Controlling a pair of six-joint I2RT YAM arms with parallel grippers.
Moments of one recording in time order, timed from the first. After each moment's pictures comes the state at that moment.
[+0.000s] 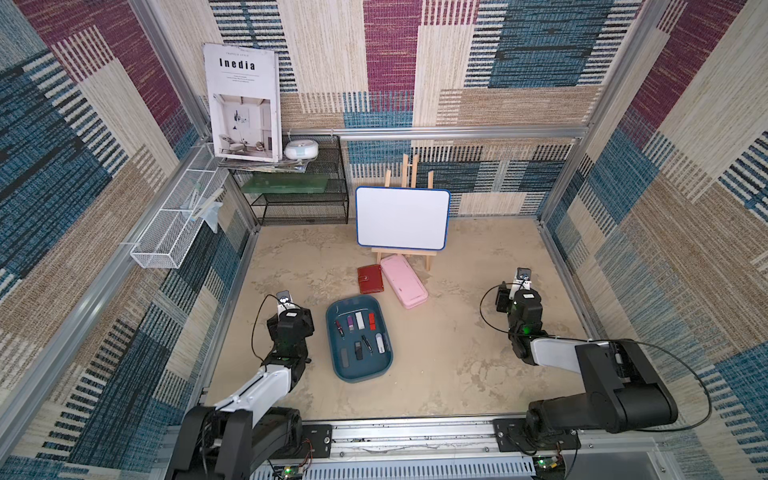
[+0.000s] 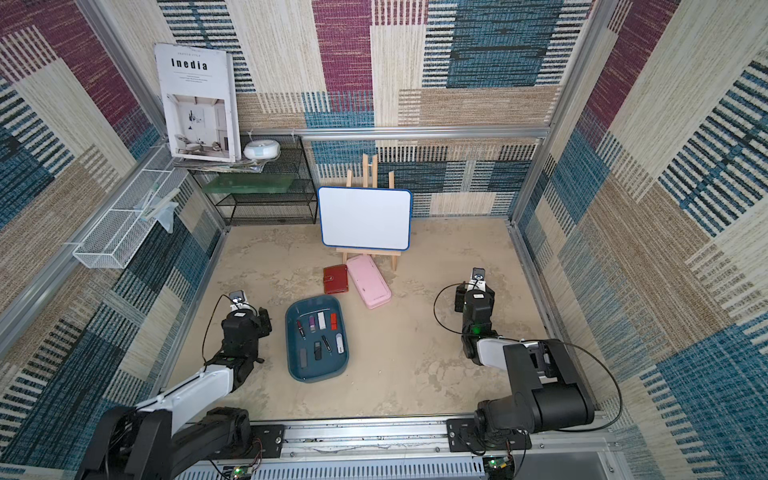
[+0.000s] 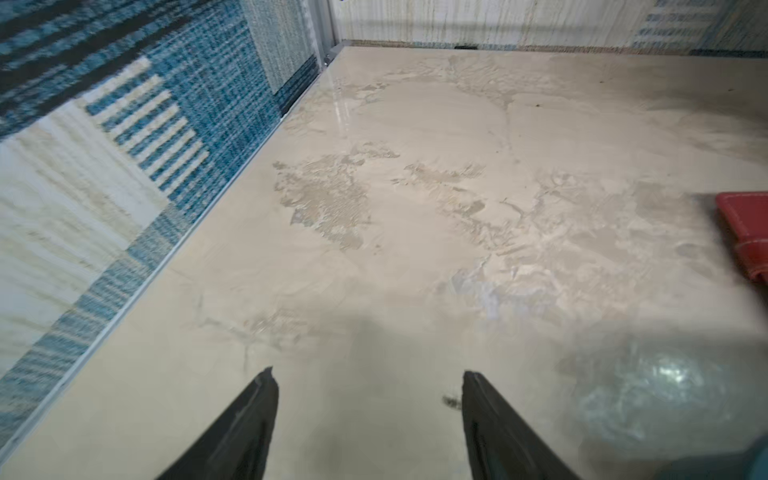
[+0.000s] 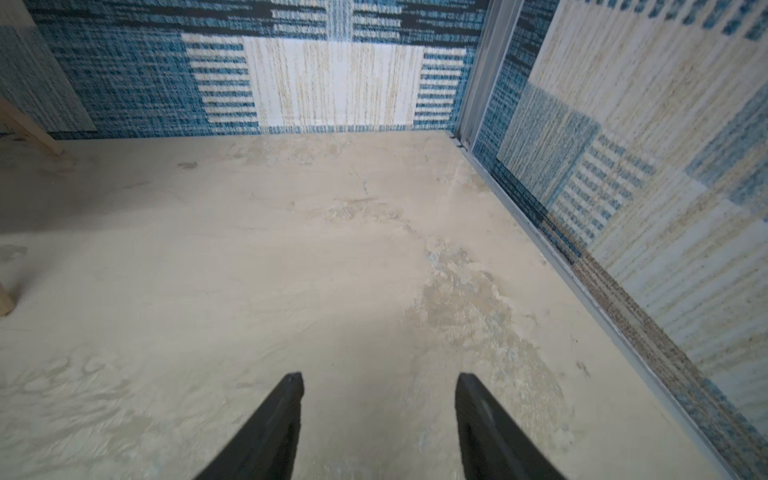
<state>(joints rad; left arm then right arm) -0.08 1.15 0.26 0.41 -0.41 -0.12 0.15 1.42 0.32 0.82 0.40 0.01</state>
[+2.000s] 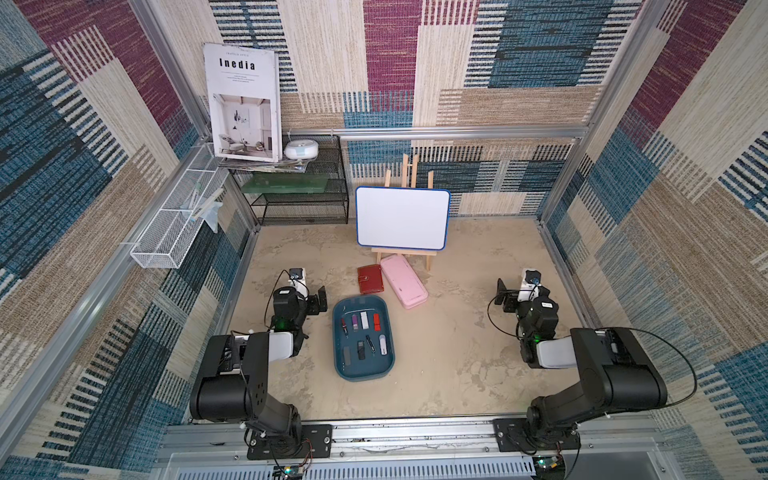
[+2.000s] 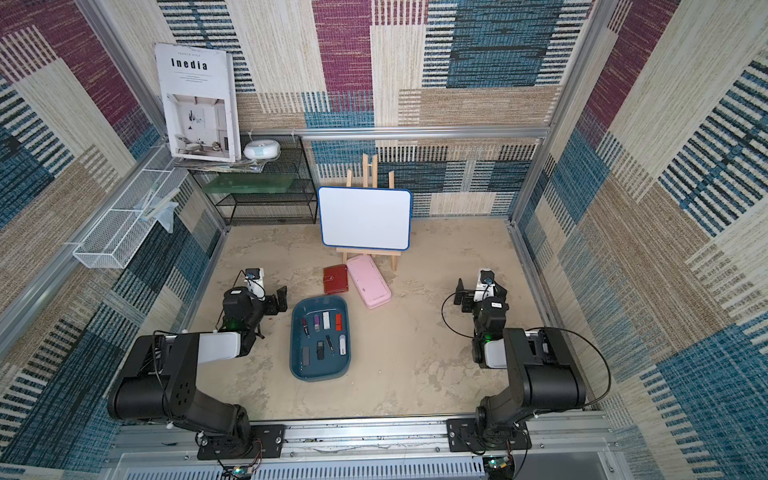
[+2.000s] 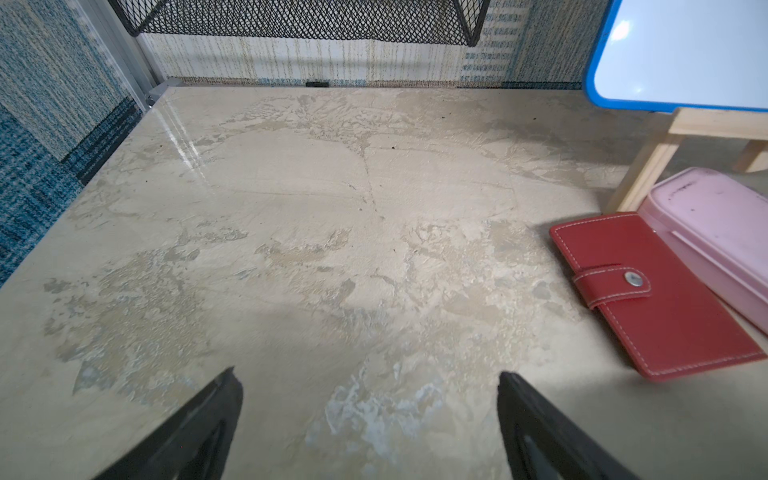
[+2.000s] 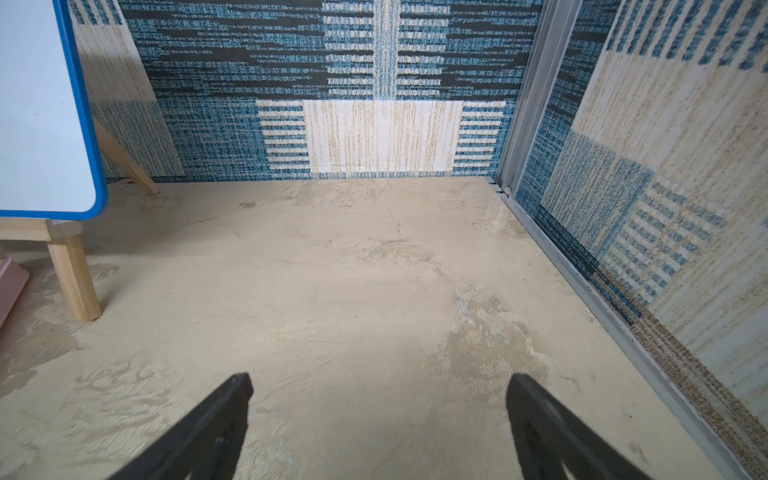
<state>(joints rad) 0.04 1.53 0.44 0.67 0.07 0.01 -0.02 1.52 0.26 1.11 0.07 -0.02</state>
